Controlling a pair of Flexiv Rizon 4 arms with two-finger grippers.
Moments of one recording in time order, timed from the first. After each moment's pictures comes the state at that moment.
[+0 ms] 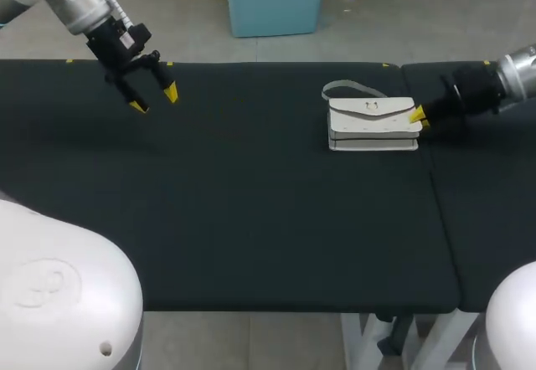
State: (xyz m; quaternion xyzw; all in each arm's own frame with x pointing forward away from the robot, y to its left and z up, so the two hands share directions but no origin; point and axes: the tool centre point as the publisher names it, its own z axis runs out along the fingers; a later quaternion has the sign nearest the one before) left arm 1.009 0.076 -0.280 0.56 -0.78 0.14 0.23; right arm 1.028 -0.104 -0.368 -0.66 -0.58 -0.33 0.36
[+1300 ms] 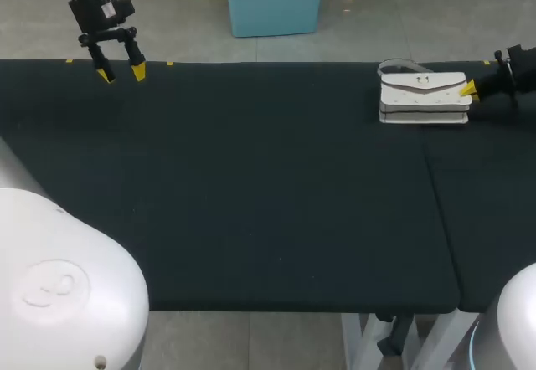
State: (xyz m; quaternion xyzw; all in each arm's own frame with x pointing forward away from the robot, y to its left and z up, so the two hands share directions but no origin) left arm 1.060 0.150 -0.250 0.53 -0.83 0.03 0.18; right arm 1.098 -0.230 -0.357 -0.68 -0.55 -0.37 0.32
